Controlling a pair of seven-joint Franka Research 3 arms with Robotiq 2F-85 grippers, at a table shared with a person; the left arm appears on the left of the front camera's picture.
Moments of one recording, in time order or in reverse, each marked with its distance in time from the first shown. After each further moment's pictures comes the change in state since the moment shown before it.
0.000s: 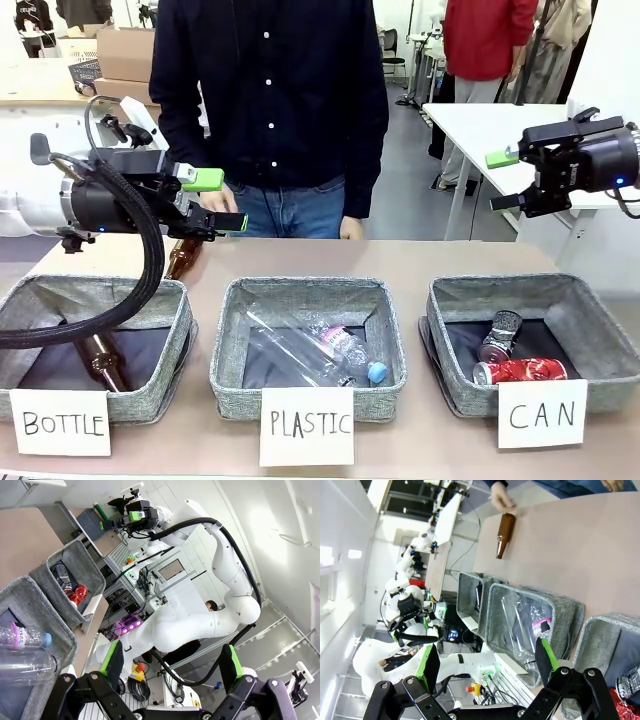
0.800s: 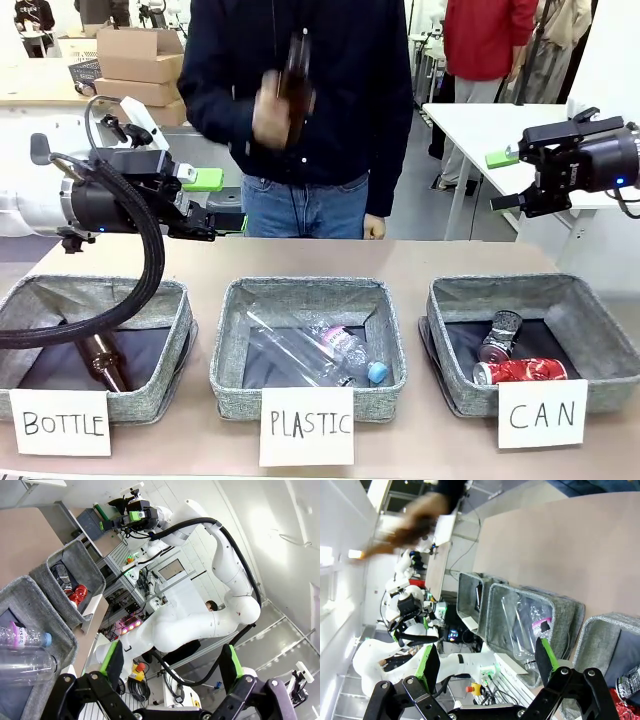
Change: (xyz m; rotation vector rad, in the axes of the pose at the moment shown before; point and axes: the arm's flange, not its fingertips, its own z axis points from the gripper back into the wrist) left arm 0.000 0.000 0.000 0.000 0.000 0.000; right arm 0.000 0.000 0.000 0.000 0.000 0.000
